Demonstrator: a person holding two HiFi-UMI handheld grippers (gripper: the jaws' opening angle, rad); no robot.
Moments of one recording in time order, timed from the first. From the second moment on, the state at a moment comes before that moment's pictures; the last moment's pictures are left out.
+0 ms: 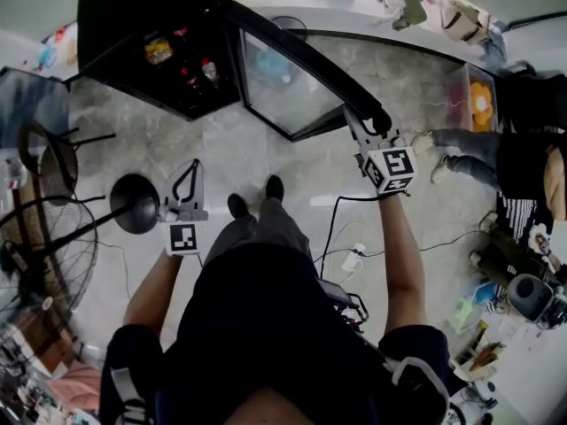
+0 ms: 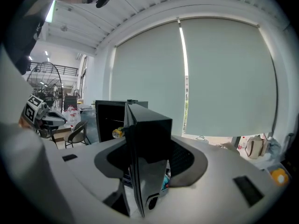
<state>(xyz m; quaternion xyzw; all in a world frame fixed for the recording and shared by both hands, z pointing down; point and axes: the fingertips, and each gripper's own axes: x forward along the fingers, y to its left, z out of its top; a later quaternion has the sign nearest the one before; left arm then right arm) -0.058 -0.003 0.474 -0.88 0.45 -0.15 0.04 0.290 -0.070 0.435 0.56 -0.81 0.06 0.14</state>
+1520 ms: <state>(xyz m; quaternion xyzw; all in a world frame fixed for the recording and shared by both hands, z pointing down) 0.128 -0.061 0.451 -0.94 0.32 -0.12 0.08 0.364 -0.152 0.435 0.51 -0.85 0.04 0.15</state>
